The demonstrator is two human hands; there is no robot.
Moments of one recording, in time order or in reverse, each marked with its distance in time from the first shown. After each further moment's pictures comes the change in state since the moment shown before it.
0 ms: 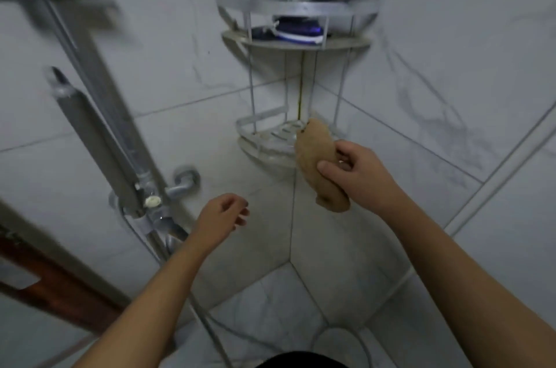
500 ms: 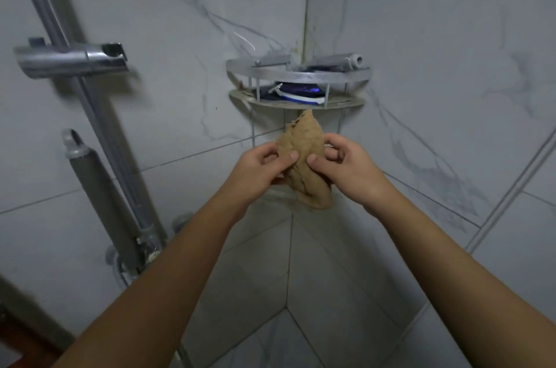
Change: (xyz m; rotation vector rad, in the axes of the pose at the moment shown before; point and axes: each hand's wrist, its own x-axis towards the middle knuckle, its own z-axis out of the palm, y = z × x) left_hand 0.014 0.181 -0.024 -0.330 -0.202 0.365; right_hand 0.056 -0.073 -0.001 0.385 0.002 -0.022
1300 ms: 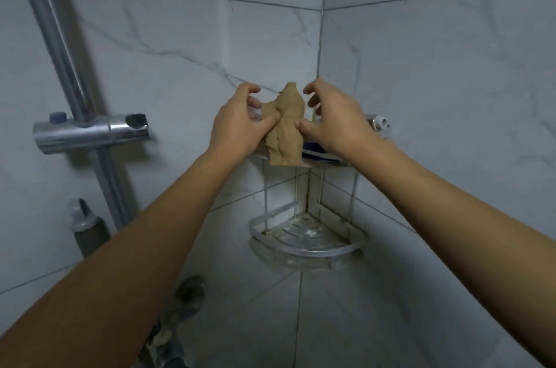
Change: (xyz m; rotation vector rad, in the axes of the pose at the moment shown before) left_hand 0.135 0.096 -0.087 0.584 0.337 0.489; right_hand 0.156 -0.091 0.015 -1.046 0.314 -0.386
